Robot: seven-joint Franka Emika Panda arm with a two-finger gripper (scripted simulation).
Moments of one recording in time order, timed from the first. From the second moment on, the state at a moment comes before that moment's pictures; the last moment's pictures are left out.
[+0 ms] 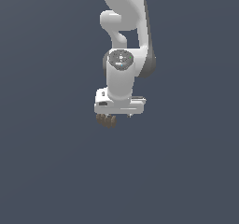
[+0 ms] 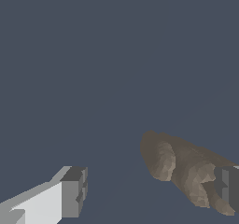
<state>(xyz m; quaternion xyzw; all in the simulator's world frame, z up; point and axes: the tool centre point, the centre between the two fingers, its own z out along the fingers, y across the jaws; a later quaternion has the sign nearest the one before) -0.002 -0.004 0.144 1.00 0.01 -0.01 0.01</state>
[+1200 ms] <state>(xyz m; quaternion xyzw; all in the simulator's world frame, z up) 0.007 -0.027 0.162 1.00 0.02 0.01 0.03</state>
